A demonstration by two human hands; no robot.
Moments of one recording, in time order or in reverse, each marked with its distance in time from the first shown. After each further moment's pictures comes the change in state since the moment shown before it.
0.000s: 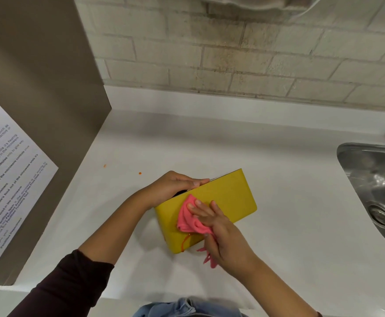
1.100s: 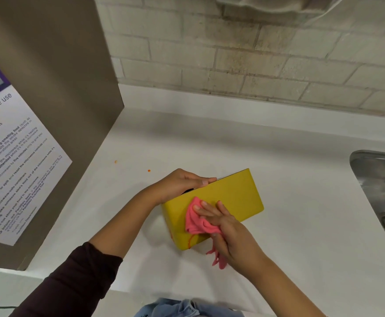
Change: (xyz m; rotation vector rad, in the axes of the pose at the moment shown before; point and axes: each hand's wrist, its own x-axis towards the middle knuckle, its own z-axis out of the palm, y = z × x) left_hand 0.001 -0.002 0.000 0.079 0.046 0.012; right_hand 0.002 0.003 -0.008 0.032 -0.084 -0.013
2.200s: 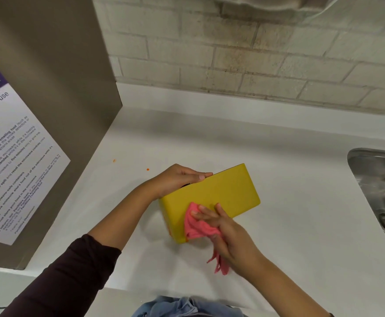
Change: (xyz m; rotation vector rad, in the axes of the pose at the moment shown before) left_hand 0.005 -0.001 -0.008 0.050 0.029 0.008; right_hand -0.008 -0.001 0.004 0.102 -0.010 0.058
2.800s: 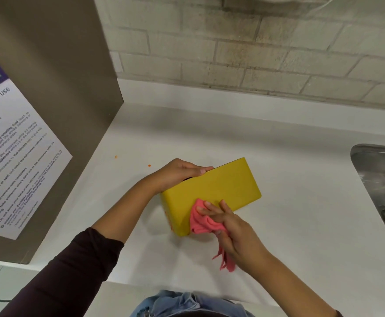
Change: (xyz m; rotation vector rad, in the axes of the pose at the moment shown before) left_hand -0.002 0.003 -0.003 0.017 0.010 -0.025; right_hand -0.004 0.001 -0.005 -0.032 0.022 0.009
